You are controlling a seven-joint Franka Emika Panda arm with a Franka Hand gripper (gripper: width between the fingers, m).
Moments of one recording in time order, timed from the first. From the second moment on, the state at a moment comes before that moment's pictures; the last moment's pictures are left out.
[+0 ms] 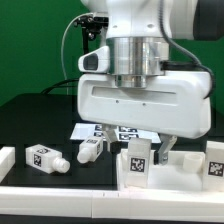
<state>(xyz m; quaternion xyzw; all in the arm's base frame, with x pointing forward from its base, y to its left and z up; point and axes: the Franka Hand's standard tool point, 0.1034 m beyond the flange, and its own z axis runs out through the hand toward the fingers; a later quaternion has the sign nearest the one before) 0.633 -0.002 0.069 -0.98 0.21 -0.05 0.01</state>
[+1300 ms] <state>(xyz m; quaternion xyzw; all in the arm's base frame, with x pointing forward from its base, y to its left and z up) 0.637 0.000 0.066 -0.71 0.70 -0.02 0.03</state>
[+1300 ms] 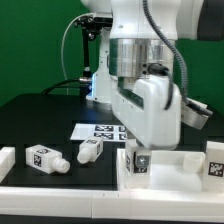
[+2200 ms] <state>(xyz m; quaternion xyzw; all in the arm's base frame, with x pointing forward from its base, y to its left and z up) 0.644 0.008 0.069 -0.76 0.65 -0.04 0.03</state>
